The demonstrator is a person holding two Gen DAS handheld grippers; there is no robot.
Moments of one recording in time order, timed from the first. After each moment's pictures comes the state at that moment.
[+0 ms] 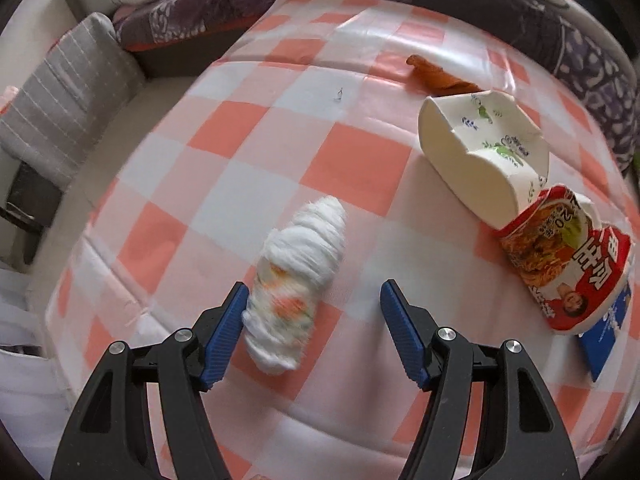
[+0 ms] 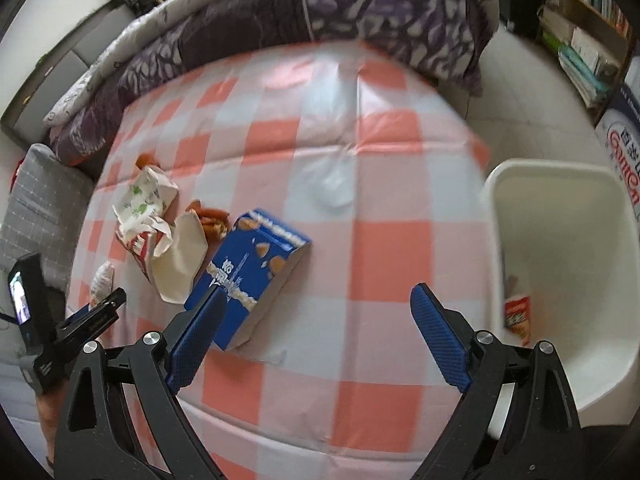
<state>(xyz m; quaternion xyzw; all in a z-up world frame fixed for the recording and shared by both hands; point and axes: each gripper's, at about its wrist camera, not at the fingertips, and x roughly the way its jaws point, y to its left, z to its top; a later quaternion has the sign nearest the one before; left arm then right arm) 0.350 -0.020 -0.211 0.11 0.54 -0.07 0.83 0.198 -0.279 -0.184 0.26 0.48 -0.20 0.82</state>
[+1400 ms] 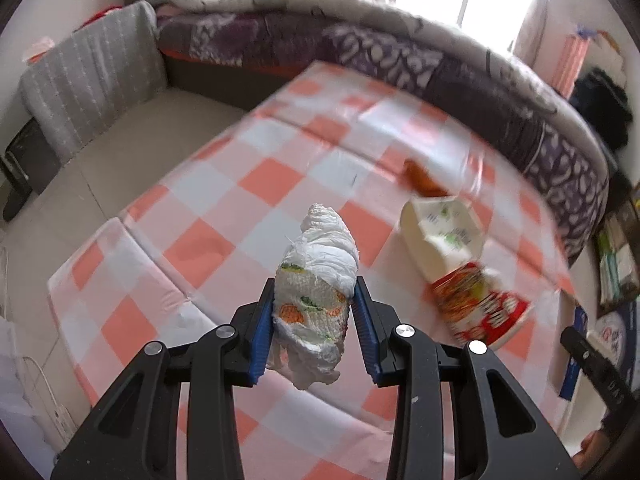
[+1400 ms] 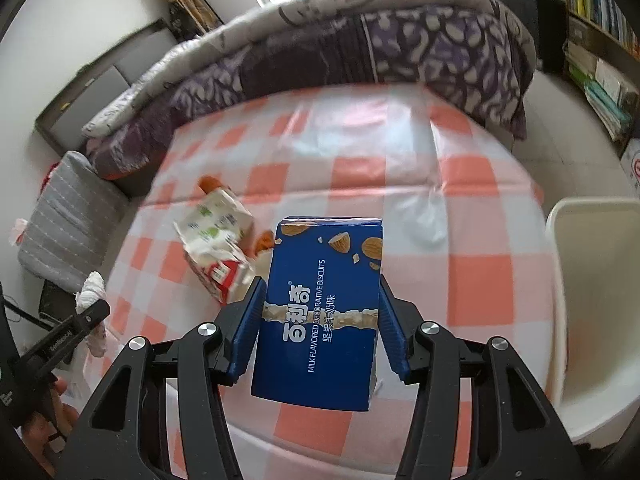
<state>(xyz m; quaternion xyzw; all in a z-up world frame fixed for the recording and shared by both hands) 0.314 0.019 -0.129 -0.02 0.46 -0.07 0.88 0.214 -0.235 -0.156 0.24 0.39 -0.15 0.87</state>
